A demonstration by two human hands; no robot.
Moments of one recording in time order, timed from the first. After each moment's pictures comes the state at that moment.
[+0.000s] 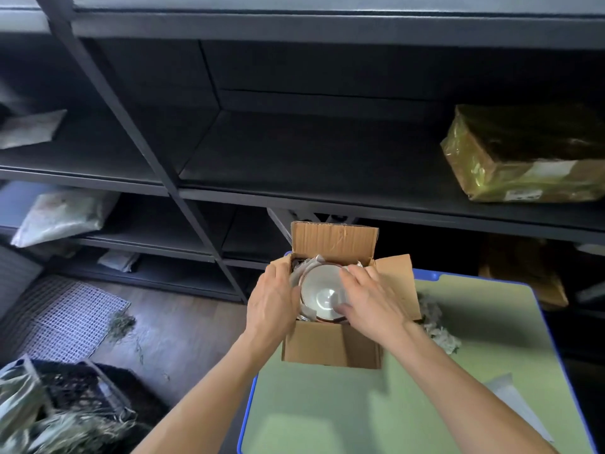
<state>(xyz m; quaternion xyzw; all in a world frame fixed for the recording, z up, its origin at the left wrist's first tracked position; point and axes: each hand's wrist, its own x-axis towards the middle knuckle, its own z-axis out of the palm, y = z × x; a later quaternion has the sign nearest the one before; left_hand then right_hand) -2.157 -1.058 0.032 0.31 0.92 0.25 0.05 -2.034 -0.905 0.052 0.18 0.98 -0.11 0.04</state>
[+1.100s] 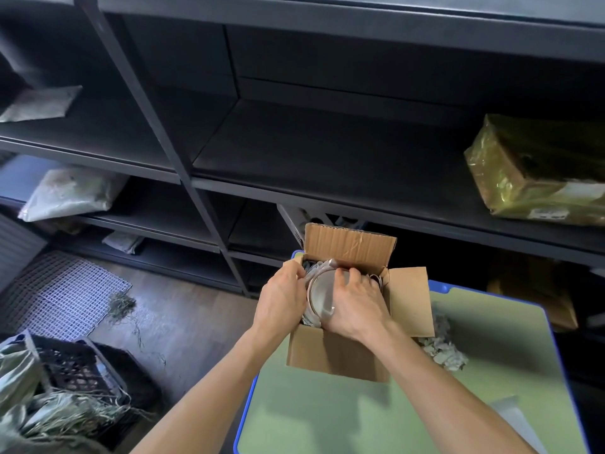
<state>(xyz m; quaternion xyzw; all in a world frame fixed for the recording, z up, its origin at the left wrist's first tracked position) -2.167 -1.054 0.040 0.25 0.90 0.32 0.13 -2.081 -0.930 0.049 0.23 0.96 -0.06 0.14</state>
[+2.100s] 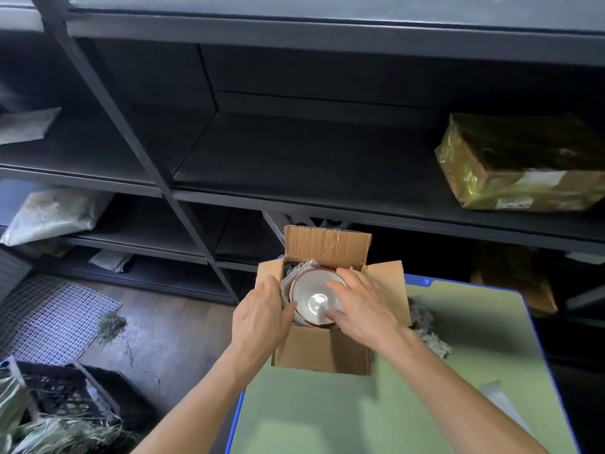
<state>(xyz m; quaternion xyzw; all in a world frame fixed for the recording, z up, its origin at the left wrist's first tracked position) -2.144 -1.066 0.052 0.28 0.94 0.14 0.07 -2.034 -0.902 0.051 0.17 0.98 -0.12 0.03</state>
